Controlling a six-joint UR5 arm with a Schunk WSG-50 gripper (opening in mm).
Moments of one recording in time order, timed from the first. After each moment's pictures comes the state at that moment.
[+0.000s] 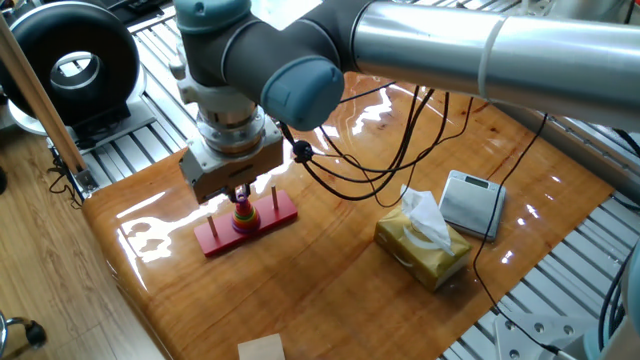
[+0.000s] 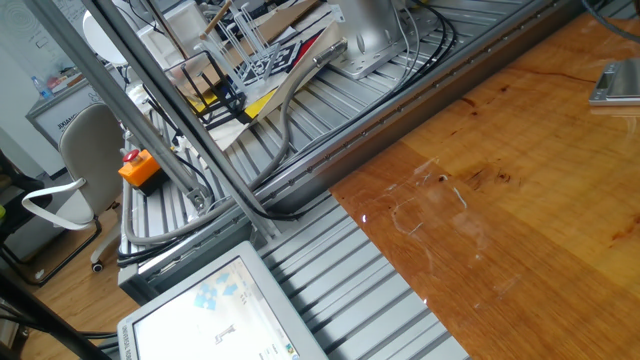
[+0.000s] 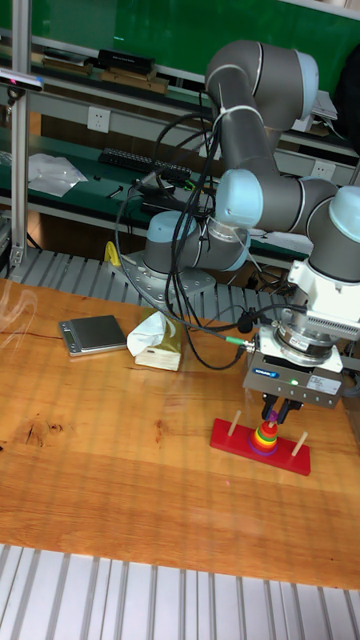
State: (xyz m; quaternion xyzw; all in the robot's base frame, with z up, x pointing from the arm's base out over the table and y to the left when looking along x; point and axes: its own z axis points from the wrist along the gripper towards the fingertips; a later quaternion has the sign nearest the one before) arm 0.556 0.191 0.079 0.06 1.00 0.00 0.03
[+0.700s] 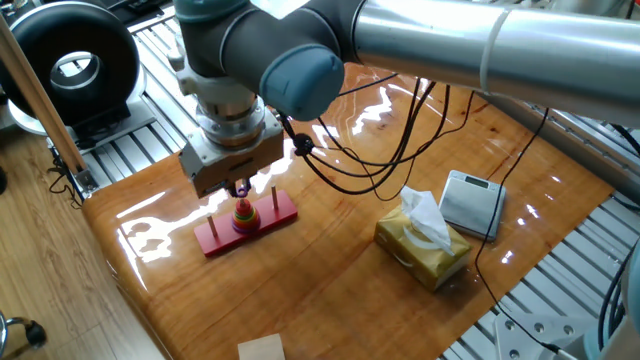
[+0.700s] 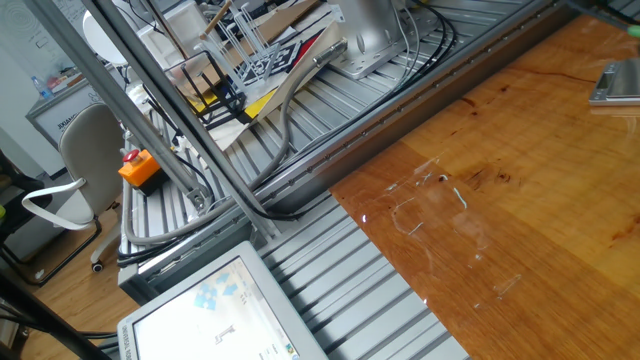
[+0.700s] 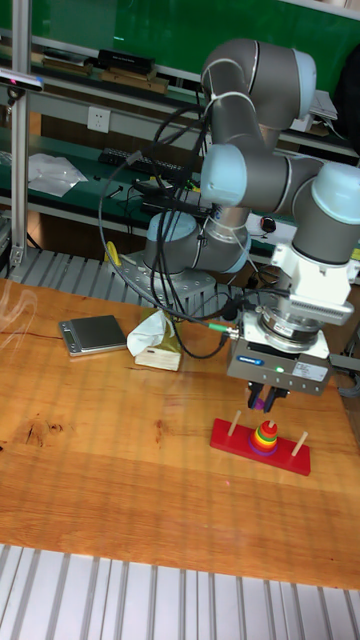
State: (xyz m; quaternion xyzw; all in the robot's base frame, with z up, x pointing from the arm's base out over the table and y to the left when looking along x) arm 0.561 0.156 0.106 0.05 1.00 0.00 0.02
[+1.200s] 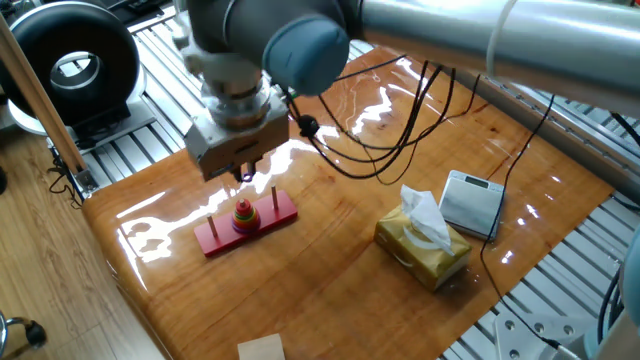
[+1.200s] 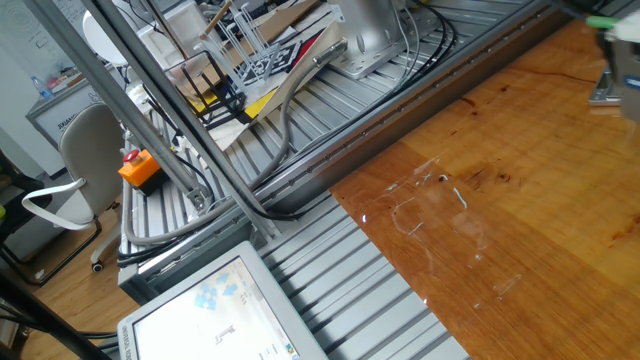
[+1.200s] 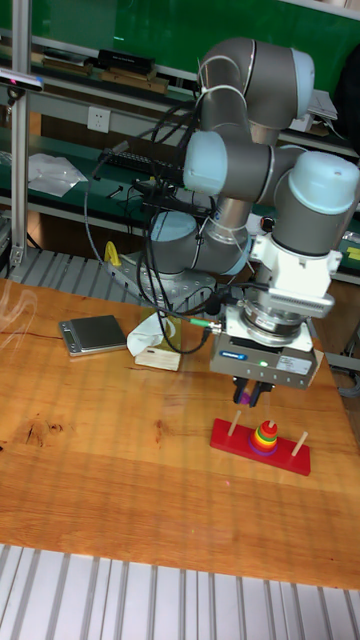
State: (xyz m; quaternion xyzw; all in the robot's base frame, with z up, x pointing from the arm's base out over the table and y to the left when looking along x) arm 0.564 0.123 0.115 0.04 1.00 0.01 0.02
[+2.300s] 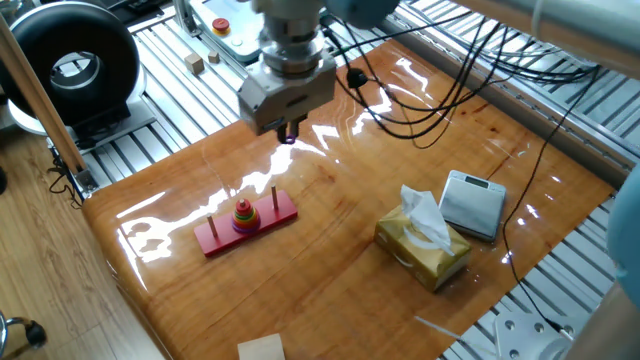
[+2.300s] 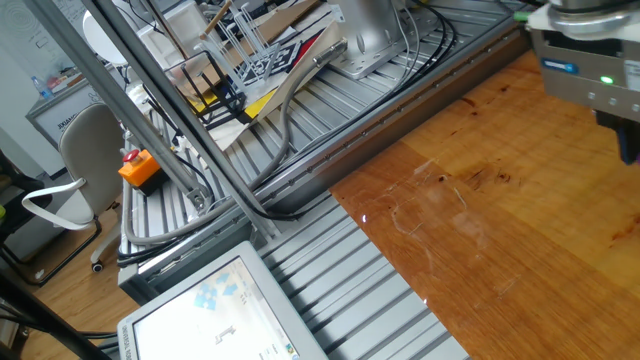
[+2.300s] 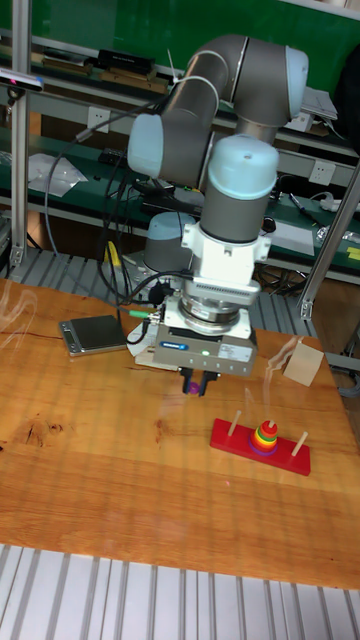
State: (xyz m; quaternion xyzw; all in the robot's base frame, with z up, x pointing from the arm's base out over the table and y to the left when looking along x) arm 0.555 0.047 0.109 0.03 1.00 0.02 0.01
